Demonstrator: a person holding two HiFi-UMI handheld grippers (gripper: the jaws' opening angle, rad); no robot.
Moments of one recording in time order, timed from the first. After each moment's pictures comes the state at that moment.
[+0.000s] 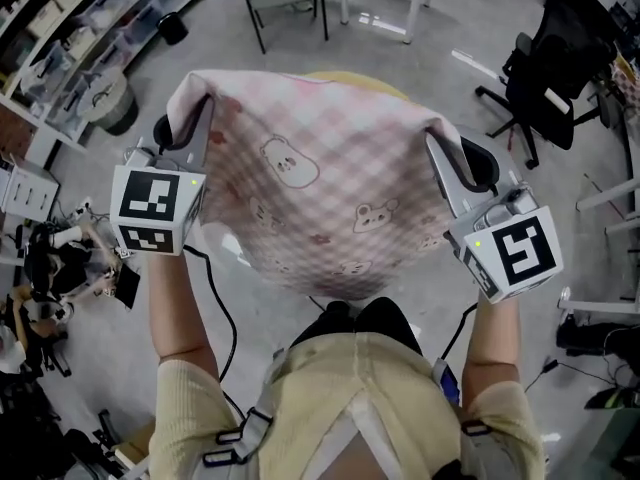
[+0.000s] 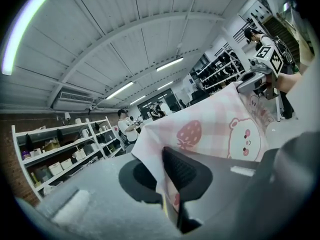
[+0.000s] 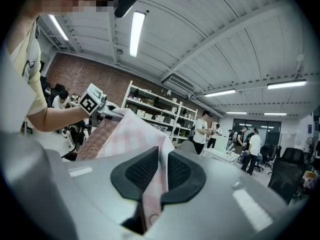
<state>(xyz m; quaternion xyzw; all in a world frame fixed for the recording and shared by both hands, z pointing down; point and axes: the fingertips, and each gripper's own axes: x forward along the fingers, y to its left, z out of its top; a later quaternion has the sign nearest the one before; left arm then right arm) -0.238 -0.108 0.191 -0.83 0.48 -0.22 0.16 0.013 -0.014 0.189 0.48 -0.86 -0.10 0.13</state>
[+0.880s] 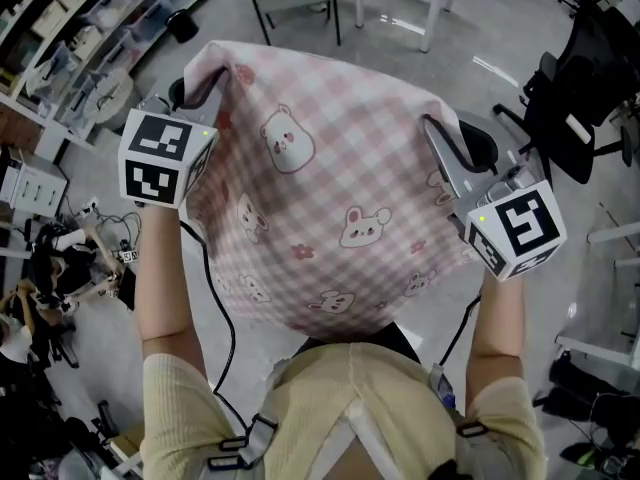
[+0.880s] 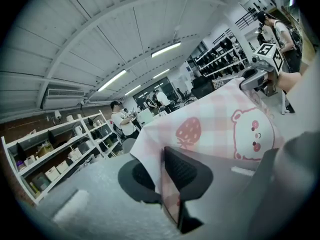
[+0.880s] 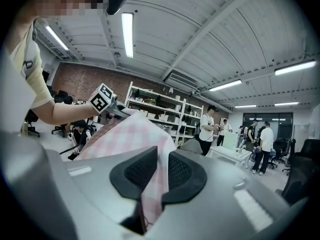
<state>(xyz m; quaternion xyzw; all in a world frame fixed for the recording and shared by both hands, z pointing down) -0.140 -0.292 0.223 -0.82 0.47 -0.29 0.14 0.103 -0.193 0.233 0.43 -0.89 -0.07 0.11</state>
